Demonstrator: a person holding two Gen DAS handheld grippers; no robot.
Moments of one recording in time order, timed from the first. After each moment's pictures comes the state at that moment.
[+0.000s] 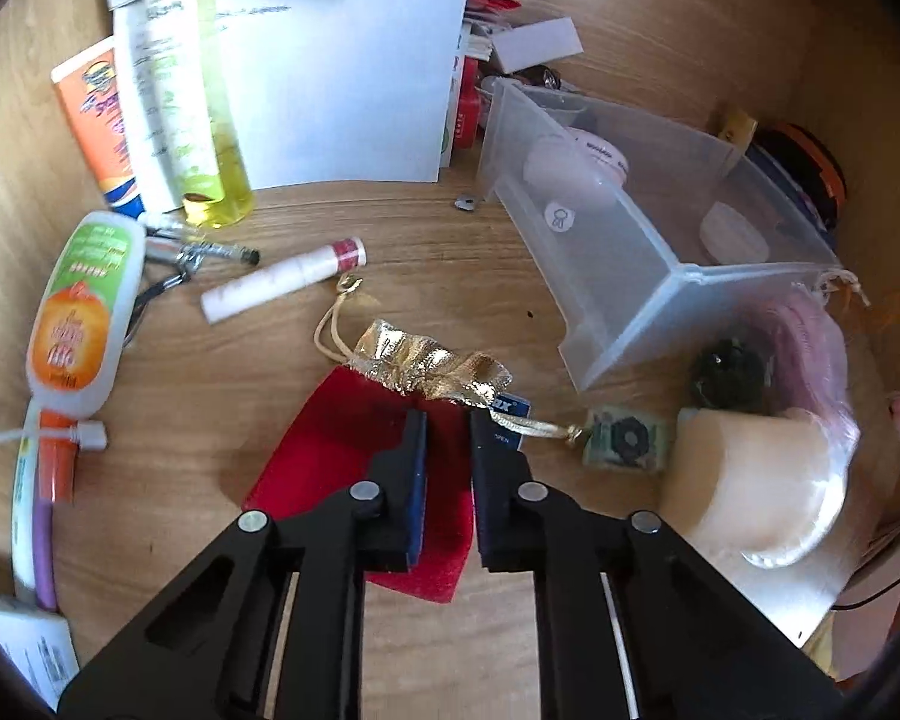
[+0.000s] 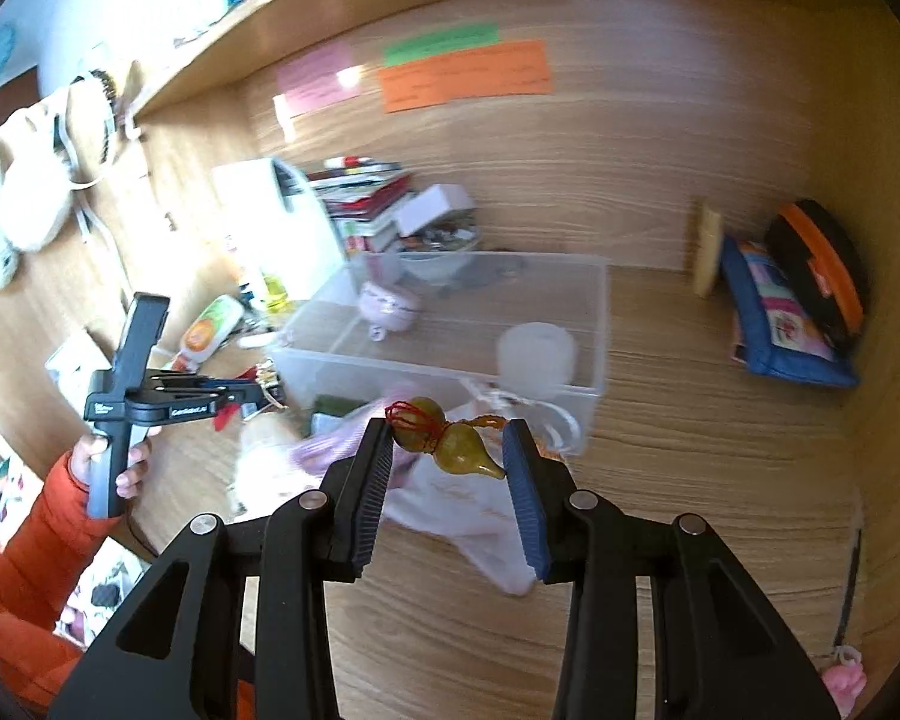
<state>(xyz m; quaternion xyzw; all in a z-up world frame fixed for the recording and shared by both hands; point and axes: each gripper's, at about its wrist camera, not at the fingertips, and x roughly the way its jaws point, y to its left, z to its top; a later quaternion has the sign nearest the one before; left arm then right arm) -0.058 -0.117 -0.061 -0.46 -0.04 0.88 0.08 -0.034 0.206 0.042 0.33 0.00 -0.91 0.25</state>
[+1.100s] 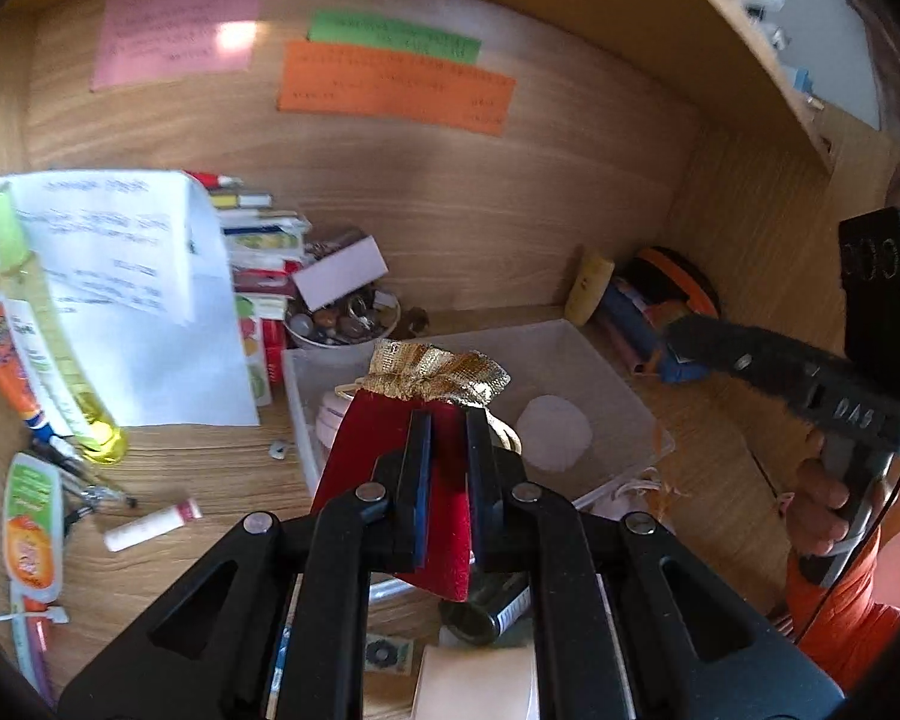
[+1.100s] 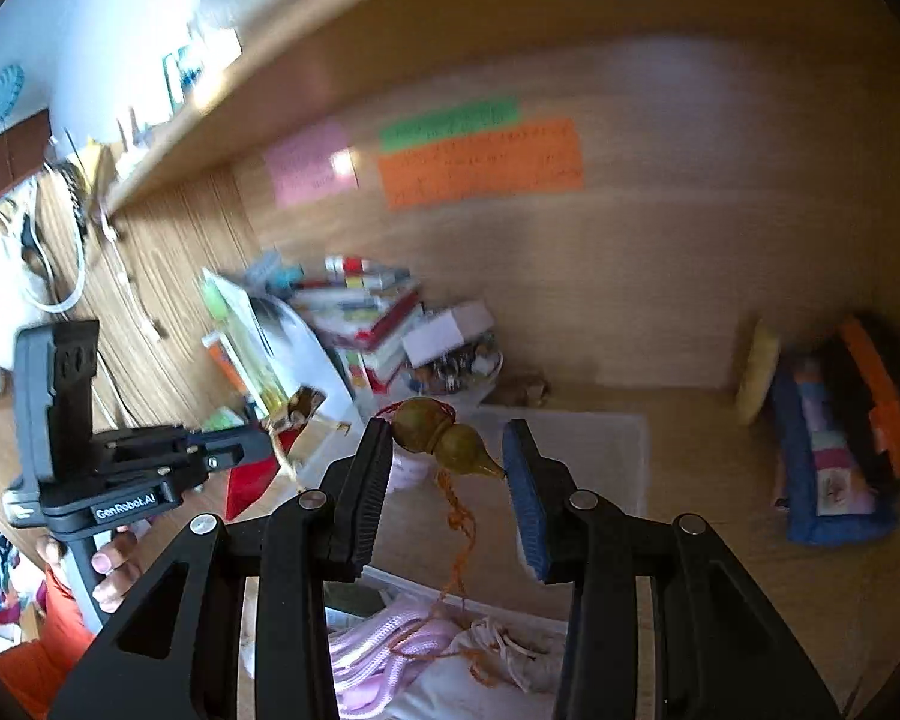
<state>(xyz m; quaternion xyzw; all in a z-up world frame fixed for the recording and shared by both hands) -0.109 -0.037 0.053 -0.34 -0.06 0.92 0.18 -0.128 0.172 0.085 0.30 -0.04 -0.92 0.26</state>
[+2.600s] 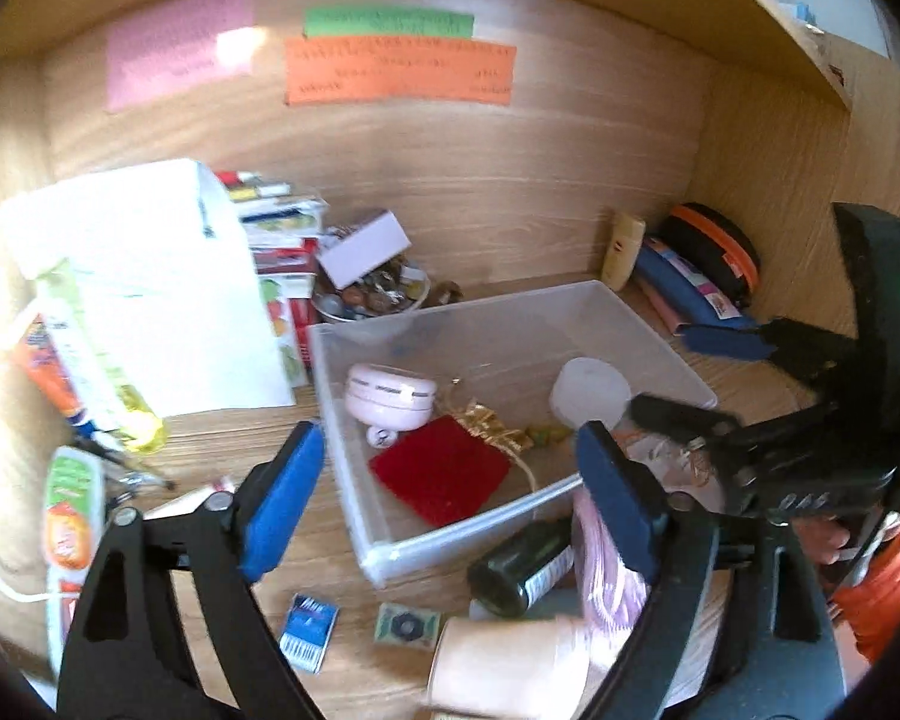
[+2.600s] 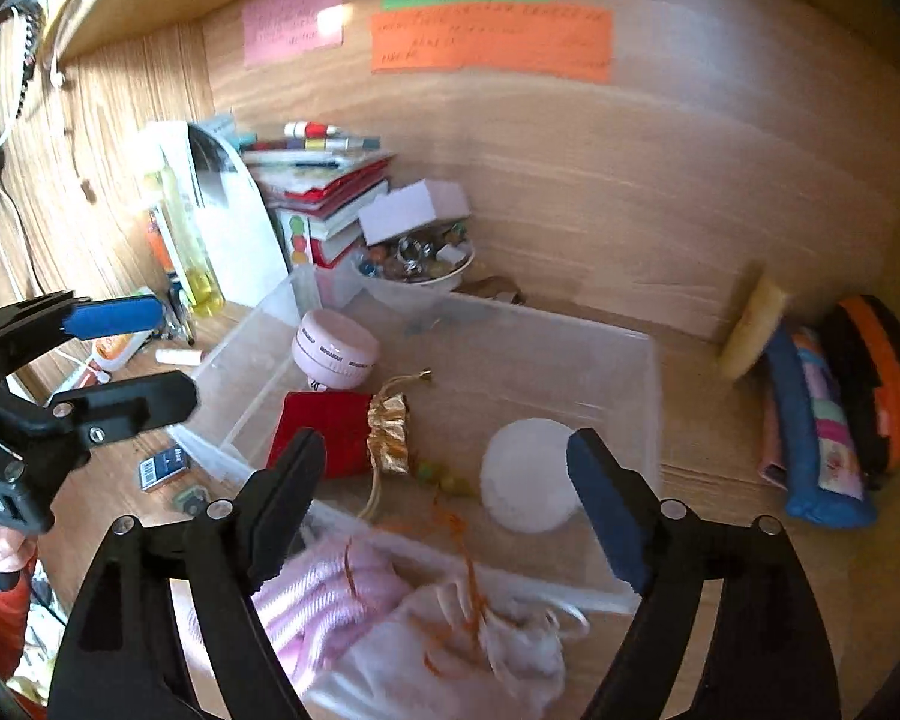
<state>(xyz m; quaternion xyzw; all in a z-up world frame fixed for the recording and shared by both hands) -0.076 -0.018 0.047 -0.34 0.01 0.93 0.12 -0.126 0.146 0.033 0.35 0.07 -0.91 0.20</state>
